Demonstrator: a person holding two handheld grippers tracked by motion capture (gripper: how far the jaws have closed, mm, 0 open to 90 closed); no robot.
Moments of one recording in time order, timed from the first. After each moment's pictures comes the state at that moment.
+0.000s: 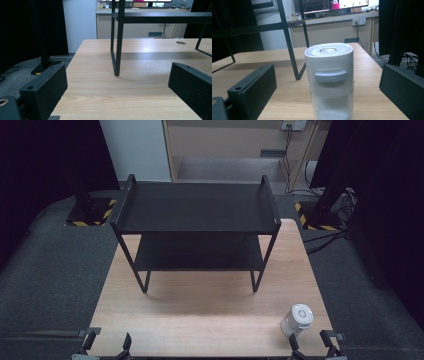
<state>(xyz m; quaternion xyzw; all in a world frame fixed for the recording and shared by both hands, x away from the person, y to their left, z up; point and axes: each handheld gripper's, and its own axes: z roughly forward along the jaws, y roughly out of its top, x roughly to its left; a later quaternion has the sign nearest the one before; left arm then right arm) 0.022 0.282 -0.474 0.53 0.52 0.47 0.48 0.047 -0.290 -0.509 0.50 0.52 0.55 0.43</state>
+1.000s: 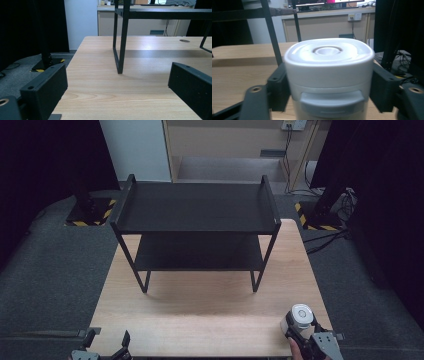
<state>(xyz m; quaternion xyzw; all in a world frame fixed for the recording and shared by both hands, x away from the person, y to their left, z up) 0.029 0.288 -0.476 0.53 0.53 0.46 0.47 0.099 -0.275 -0.512 0.51 0.53 0.52 0.44</state>
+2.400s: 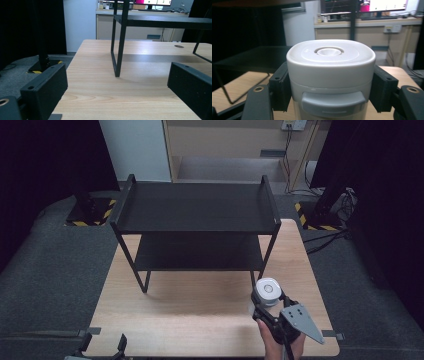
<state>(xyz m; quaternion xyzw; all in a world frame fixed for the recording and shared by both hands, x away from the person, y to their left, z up) 0.016 0.293 -0.471 0.52 0.53 0.46 0.49 0.120 -0.202 -0.387 0.44 0.57 0.57 0.38</state>
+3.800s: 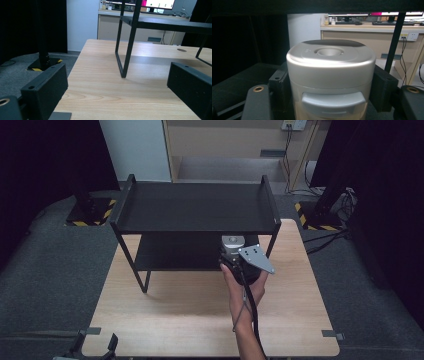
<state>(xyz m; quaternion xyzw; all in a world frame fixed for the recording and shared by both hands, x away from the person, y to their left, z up) 0.016 0.315 -0.473 0.51 0.54 0.45 0.50 0.239 -0.126 -0.342 0.43 0.59 0.56 0.39</state>
